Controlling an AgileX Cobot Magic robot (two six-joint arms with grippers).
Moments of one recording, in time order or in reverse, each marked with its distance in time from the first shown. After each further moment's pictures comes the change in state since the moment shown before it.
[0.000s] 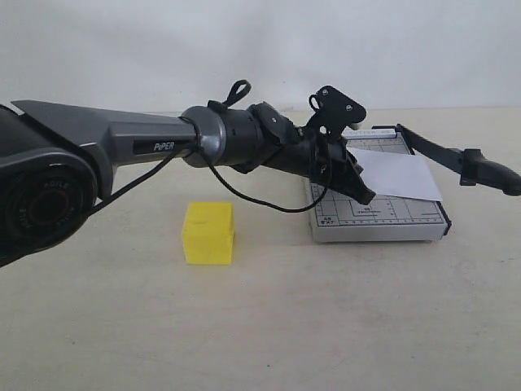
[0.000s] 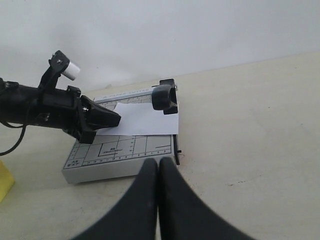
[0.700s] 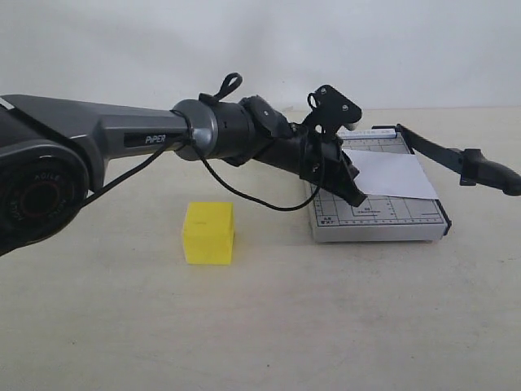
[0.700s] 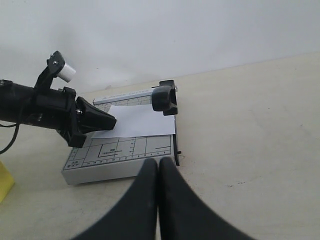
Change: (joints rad) left arm 0.026 -0.016 0.005 0.044 0.080 0.032; right arm 0.000 0.000 0.000 0.000 0.000 0.000
